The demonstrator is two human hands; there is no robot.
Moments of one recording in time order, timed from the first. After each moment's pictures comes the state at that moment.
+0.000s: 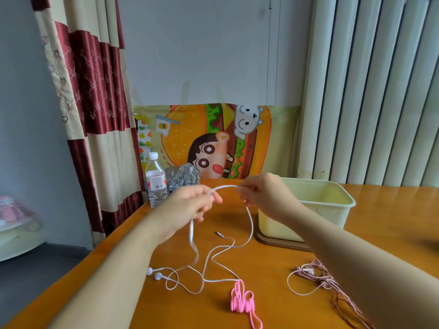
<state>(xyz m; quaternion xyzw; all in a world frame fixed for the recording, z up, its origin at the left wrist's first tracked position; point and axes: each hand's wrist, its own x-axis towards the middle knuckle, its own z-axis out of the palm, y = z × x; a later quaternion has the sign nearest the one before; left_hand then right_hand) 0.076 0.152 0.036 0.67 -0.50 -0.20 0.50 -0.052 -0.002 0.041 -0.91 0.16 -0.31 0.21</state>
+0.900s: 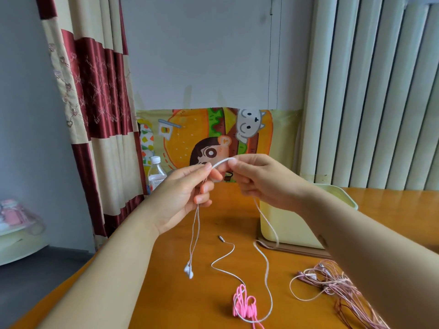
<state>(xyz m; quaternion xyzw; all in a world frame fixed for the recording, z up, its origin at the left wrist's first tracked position) 0.062 0.159 0.069 0.51 -0.47 -0.30 0.65 -0.054 0.017 0.086 -0.80 -0.01 -0.21 0.57</state>
